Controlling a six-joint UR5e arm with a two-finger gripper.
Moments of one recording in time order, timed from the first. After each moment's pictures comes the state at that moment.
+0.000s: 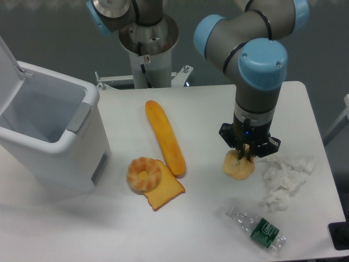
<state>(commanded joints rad) 2.58 -1.94 -1.33 -1.29 1.59 1.01</state>
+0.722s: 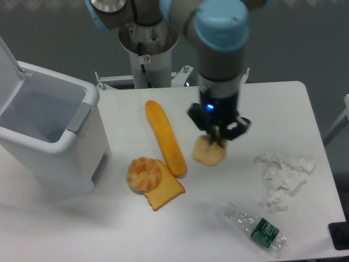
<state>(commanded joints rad) 2.41 -1.70 -1.40 -1.32 1.49 0.90</state>
